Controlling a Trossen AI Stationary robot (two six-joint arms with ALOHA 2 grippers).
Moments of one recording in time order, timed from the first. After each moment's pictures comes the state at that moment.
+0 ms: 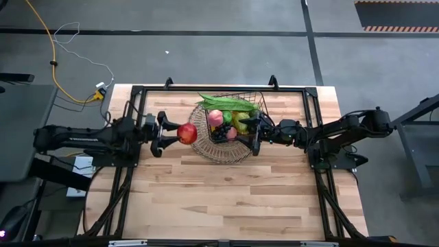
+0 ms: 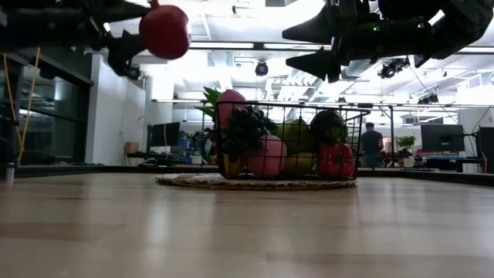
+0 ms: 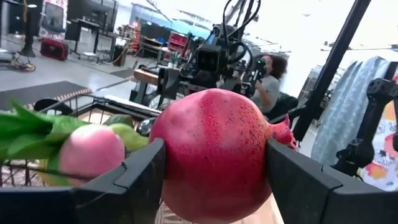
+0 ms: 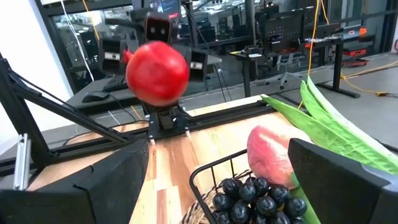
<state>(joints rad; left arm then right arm) 0.21 0.55 0.19 0.44 0.03 -0.30 -0.03 1.31 0.47 0.86 0.15 0.14</state>
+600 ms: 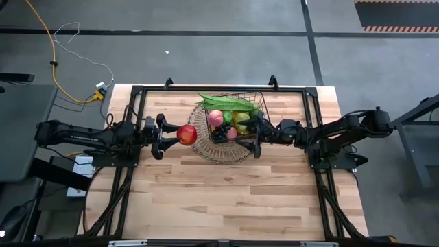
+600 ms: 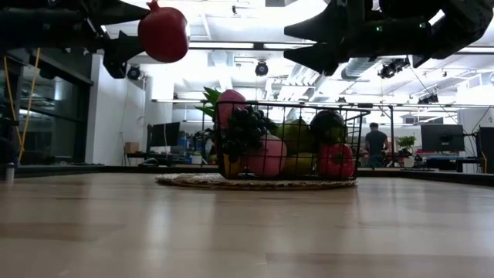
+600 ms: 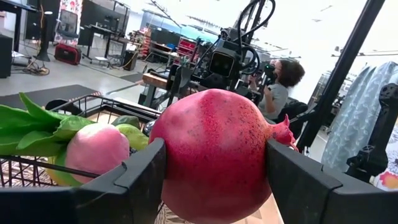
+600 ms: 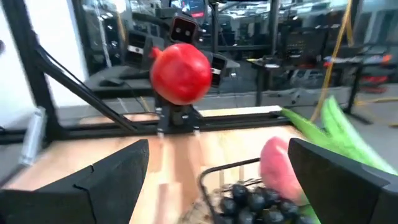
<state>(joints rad) 0.11 0.55 0.16 0.48 -0.12 -0.30 -0.03 1.31 0.47 0.87 0.07 0.00</state>
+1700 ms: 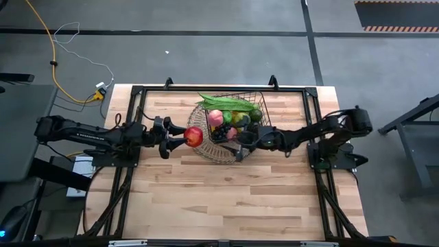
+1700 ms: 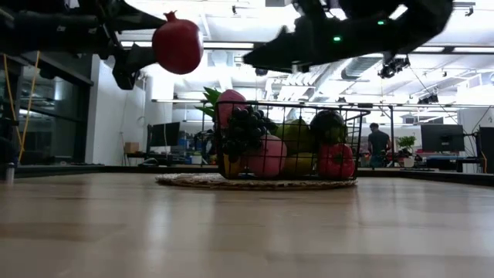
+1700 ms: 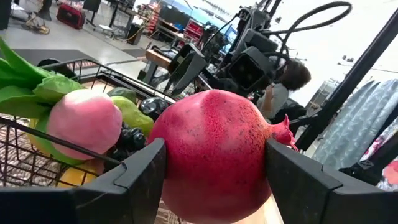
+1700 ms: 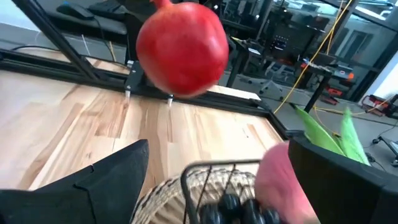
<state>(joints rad) 0.11 0.76 0.19 0.59 -0.13 -0.46 0.04 1.58 0.71 0.76 0.24 -0.27</state>
